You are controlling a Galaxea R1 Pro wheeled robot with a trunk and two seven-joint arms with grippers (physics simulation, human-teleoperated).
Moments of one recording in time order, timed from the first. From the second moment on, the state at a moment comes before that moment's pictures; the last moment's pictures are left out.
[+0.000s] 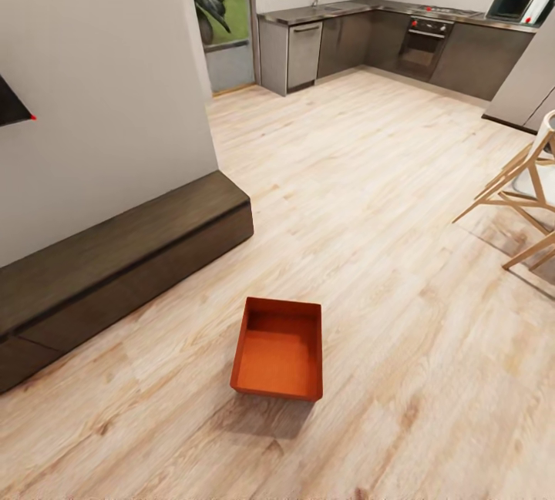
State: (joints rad) left arm -0.24 0.03 0.08 -0.02 0.30 -0.01 0.11; right arm -0.20 -0.01 0.06 0.03 0.00 -0.10 0.01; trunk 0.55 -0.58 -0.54
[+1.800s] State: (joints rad) left arm -0.24 0.02 0.08 -0.01 0.30 -0.01 0.11; right arm -0.20 -0.02 0.06 0.03 0.00 -0.10 0.02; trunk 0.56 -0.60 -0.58
